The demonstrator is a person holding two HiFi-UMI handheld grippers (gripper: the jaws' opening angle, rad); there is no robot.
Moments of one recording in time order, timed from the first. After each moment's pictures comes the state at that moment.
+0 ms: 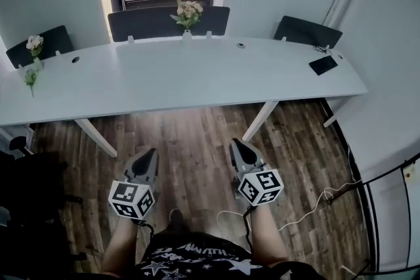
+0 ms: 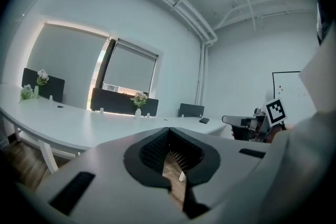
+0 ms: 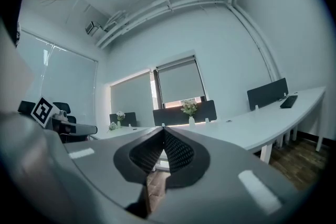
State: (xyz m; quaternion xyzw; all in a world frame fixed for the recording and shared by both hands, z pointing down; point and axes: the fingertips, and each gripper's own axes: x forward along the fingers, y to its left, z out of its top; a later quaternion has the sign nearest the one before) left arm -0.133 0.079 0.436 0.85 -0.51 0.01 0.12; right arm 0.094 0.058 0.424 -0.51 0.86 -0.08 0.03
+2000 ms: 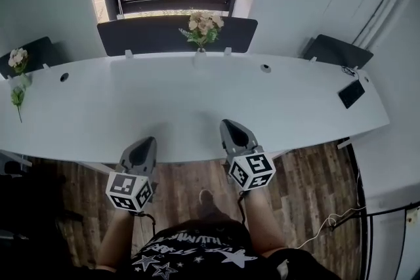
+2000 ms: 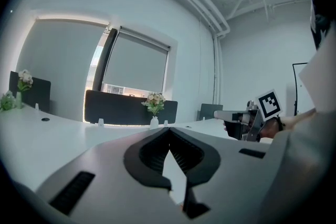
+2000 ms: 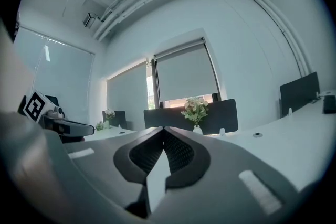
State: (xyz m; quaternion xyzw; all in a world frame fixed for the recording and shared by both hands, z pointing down) left arm -0.174 -0.235 0.436 0.83 -0.54 0.03 0.10; right arm 0.021 -0.289 0.419 -0.47 0.88 -0.06 0.01
